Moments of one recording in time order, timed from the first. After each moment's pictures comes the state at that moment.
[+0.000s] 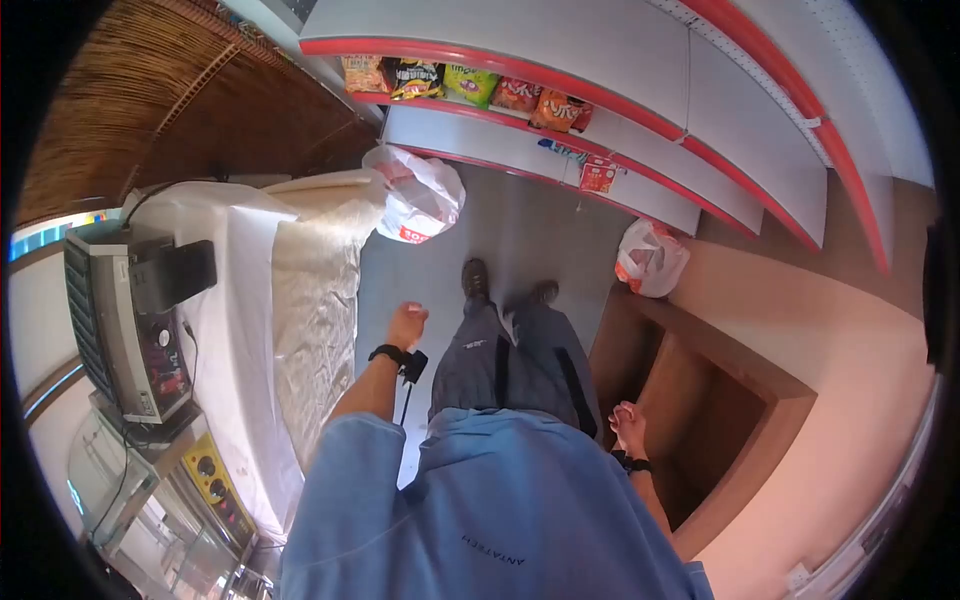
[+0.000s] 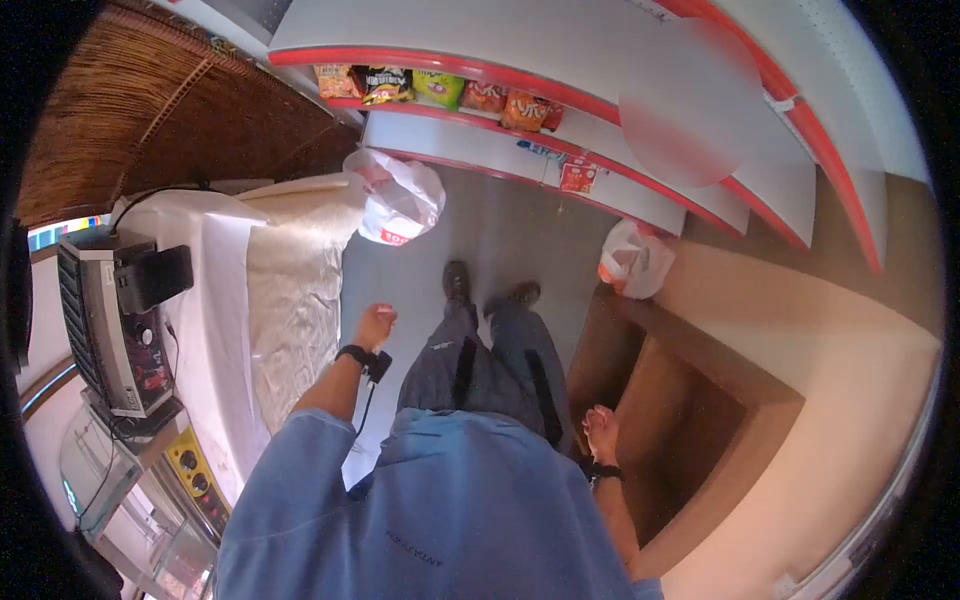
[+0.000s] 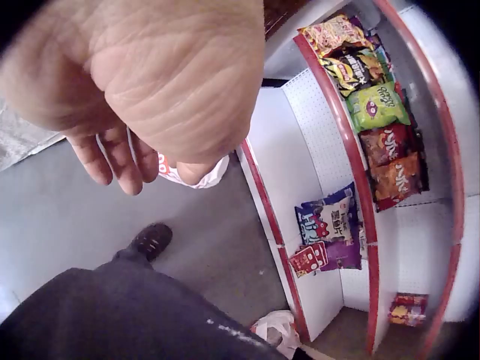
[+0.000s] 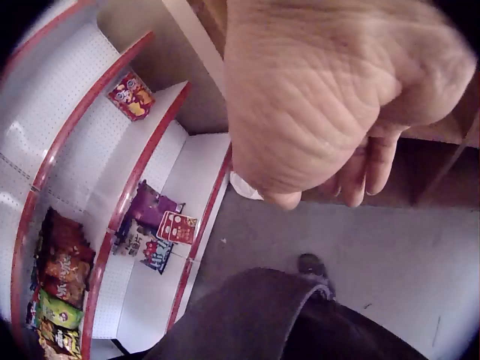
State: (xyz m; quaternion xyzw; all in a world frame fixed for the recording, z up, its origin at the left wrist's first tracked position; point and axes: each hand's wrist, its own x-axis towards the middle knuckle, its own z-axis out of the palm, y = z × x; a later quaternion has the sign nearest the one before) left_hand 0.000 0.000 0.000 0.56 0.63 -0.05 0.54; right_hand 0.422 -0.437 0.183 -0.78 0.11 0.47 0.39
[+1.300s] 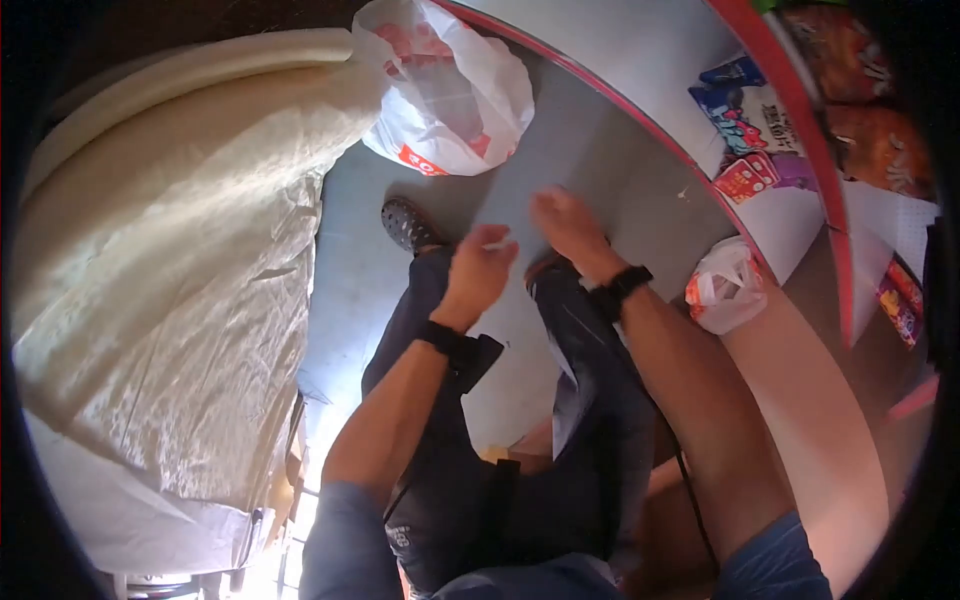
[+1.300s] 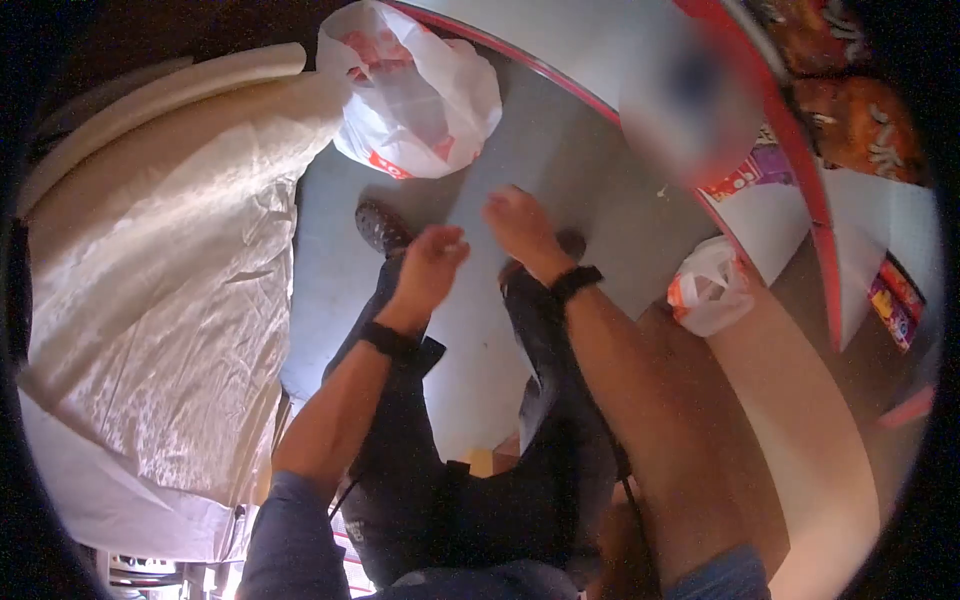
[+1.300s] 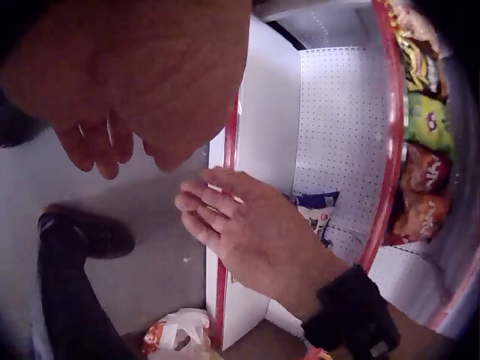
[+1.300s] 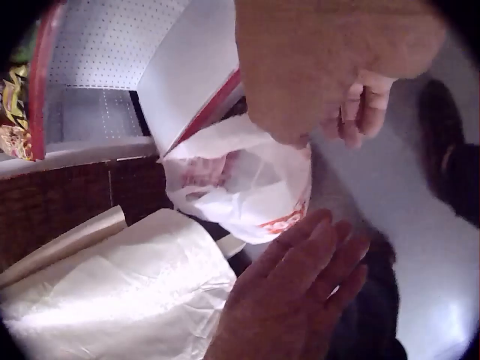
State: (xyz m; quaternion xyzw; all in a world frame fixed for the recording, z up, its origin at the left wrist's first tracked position) left_hand 0.127 0.047 -0.242 0.38 0.66 0.15 0.63; right_hand 0.323 0.085 -0.271 -0.69 -0.39 0.60 0.13
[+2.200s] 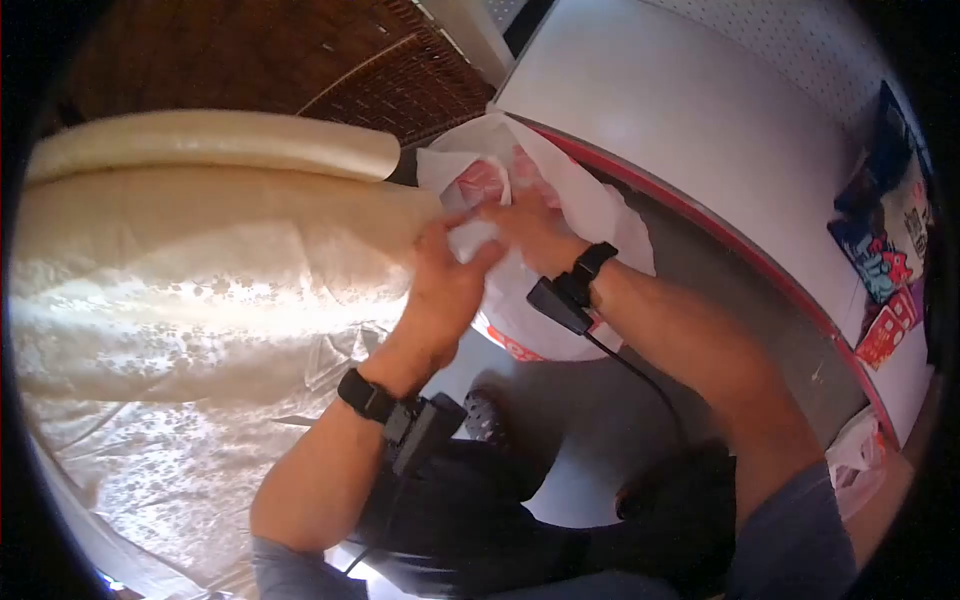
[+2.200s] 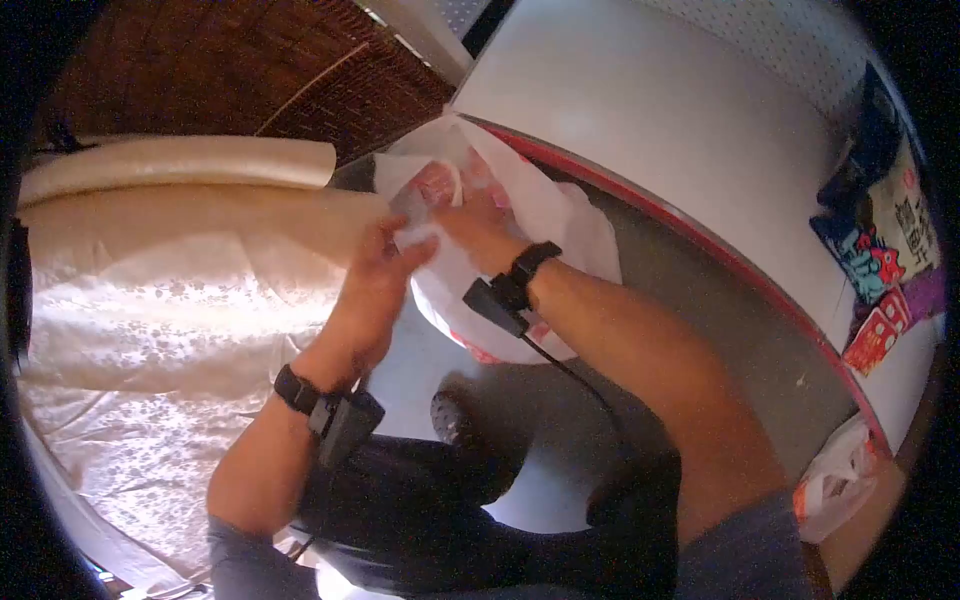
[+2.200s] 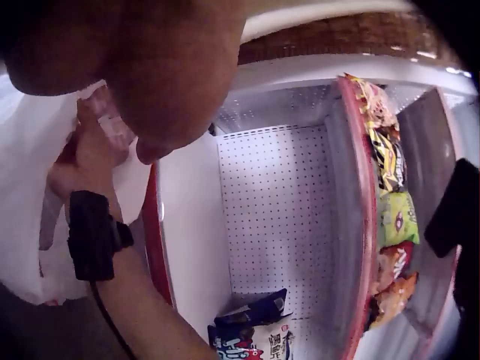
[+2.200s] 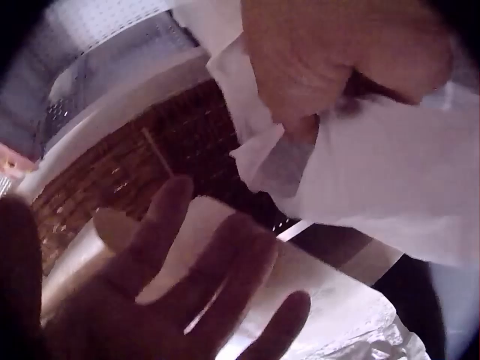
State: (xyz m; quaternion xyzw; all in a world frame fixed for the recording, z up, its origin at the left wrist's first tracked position) left_hand 0.046 0.271 -0.292 0.49 0.70 0.23 0.47; right_hand 0.165 0.340 -0.435 -0.49 -0.37 0.70 0.37
